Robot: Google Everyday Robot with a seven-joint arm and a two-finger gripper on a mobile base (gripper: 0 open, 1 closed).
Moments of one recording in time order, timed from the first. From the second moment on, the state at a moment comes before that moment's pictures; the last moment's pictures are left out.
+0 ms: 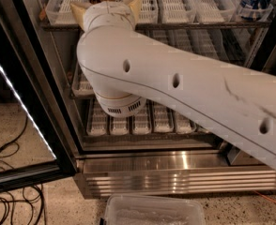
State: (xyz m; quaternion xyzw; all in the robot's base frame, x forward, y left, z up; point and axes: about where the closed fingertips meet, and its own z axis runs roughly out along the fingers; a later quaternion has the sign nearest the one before) arm 0.625 0.055 1.062 -0.07 0.69 0.02 0.72
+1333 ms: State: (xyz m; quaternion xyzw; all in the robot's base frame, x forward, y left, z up) arm 0.655 0.058 1.089 -0.07 0.66 -0.02 0.75
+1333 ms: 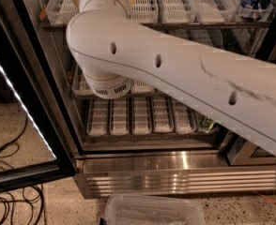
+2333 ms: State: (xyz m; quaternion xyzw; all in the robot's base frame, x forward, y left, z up) arm 0.665 0.054 1.084 -0.08 0.66 -0.06 0.75
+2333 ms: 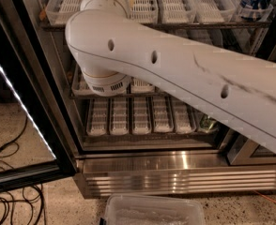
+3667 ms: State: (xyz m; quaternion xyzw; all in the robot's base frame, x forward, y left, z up) arm 0.668 0.054 1.086 -0.08 0.66 -0.06 0.75
